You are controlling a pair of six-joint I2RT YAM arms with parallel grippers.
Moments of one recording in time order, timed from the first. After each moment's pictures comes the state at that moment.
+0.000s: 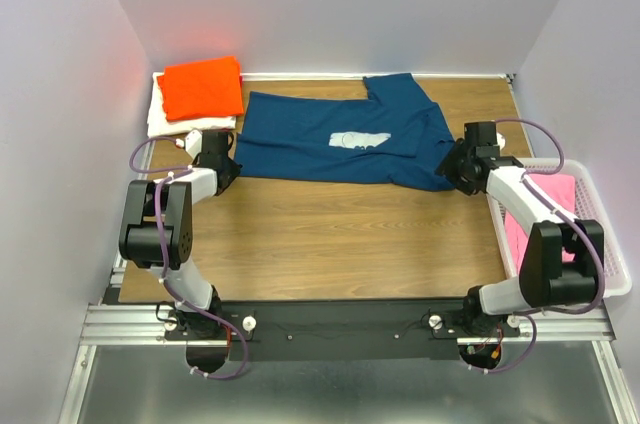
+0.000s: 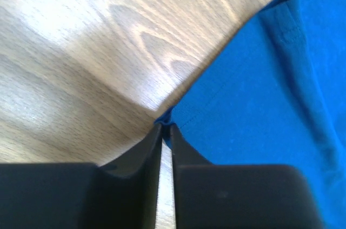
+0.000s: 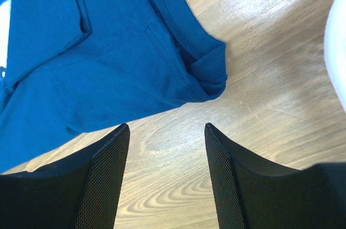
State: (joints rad) left arm -0.05 1.70 0.84 0.03 -0.21 -0.85; right arm 0.05 1.43 0.92 -0.42 0.10 0.65
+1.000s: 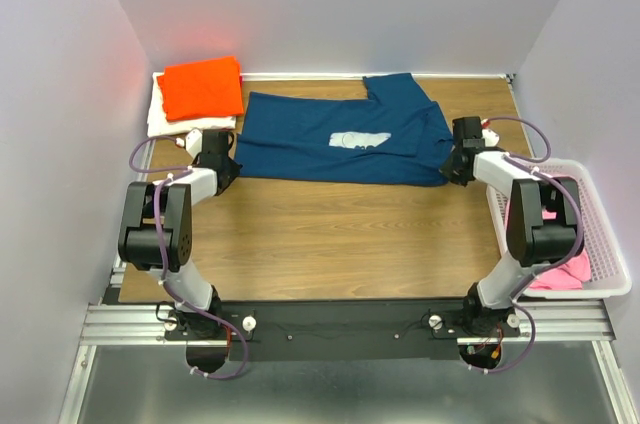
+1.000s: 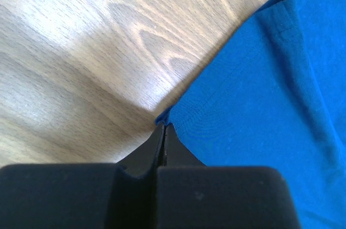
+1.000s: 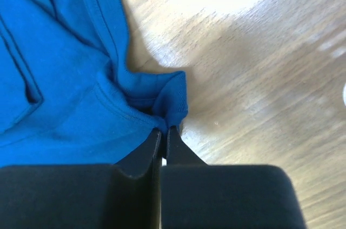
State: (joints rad) left arm -0.05 1.69 0.84 0.02 -0.21 -0.84; right arm 0.05 1.71 1.00 -0.31 0.25 0.68
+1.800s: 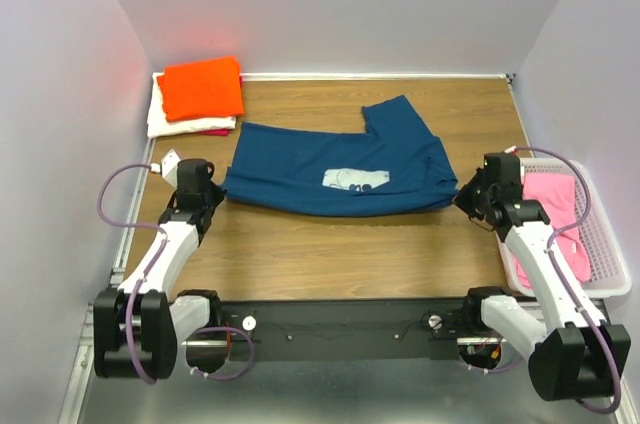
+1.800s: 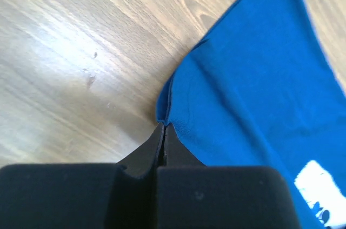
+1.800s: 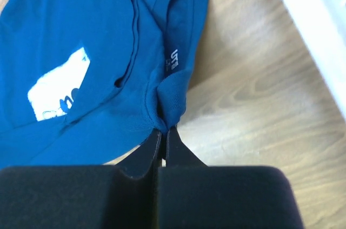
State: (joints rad) left arm -0.02 1.11 0.55 -0.12 -0.22 -0.78; right arm 0.05 0.97 0.72 -0.57 0.05 0.69
